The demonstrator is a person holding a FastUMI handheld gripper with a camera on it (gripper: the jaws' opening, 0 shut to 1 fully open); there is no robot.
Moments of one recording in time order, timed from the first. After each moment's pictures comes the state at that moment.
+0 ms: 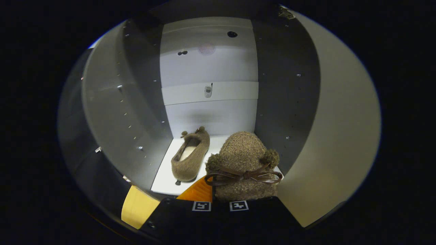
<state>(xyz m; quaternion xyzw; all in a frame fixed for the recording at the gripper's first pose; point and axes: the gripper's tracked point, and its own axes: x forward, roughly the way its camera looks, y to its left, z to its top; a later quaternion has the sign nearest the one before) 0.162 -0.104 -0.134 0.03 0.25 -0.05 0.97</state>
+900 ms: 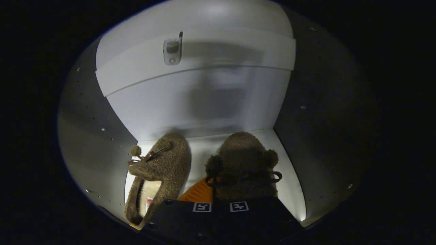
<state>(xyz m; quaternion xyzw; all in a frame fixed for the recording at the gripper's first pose) 0.328 -0.127 -0.251 0.03 0.41 -0.06 0.91</state>
